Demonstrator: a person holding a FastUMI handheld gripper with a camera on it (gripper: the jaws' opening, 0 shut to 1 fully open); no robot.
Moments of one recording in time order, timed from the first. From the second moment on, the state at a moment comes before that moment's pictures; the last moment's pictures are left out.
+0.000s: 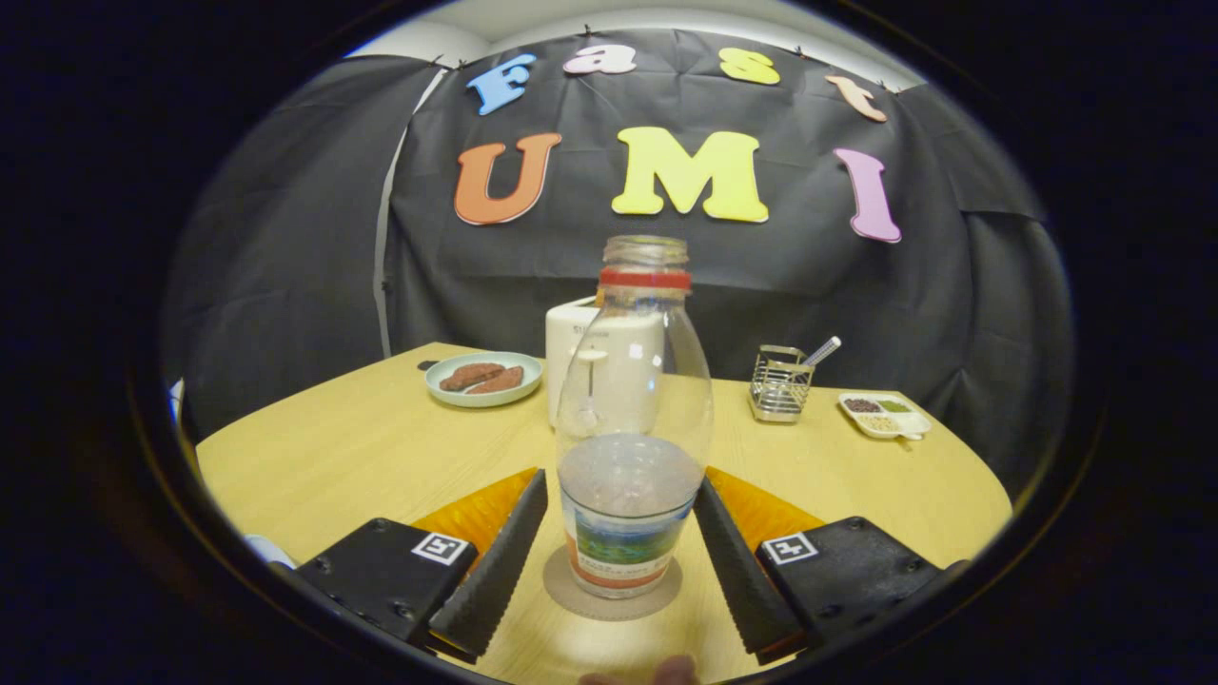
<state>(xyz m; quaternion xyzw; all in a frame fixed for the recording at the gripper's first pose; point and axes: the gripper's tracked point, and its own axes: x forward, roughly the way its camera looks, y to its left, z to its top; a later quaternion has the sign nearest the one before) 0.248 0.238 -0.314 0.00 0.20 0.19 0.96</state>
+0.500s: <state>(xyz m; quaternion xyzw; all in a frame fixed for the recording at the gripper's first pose) 0.230 0.220 -0.229 0.02 0.15 0.18 0.97</state>
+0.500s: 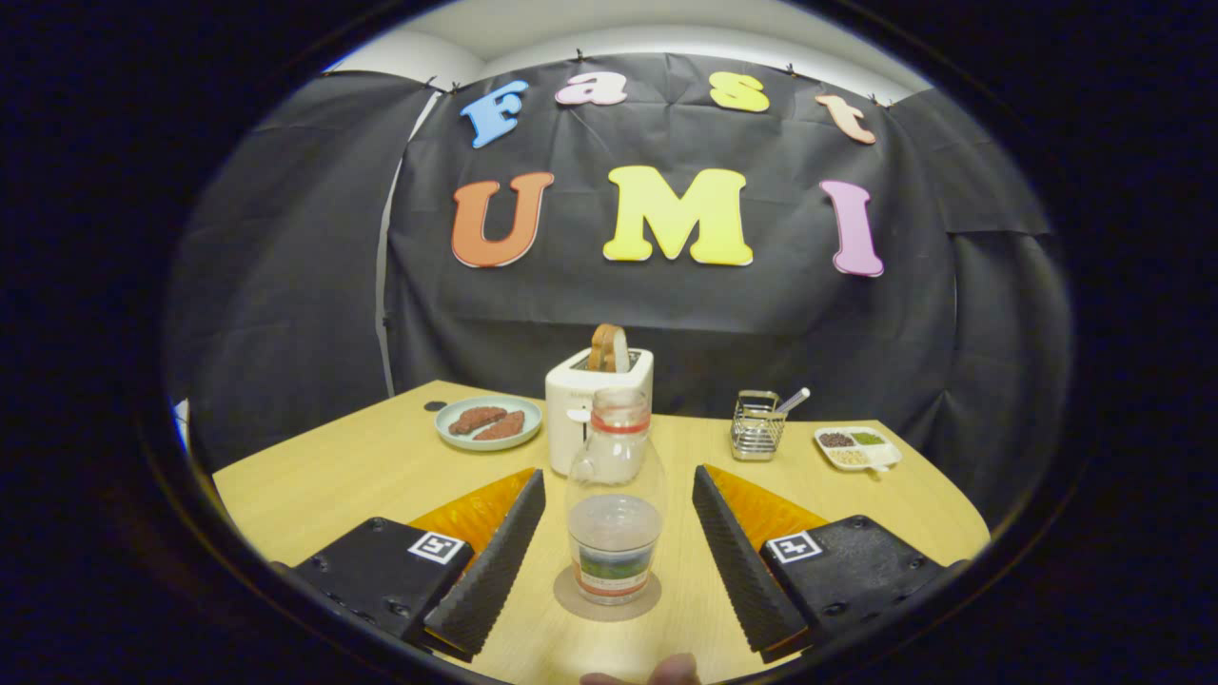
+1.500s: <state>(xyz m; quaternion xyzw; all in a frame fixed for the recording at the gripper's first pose) 0.032 0.083 0.007 0.02 0.01 0.08 1.00</state>
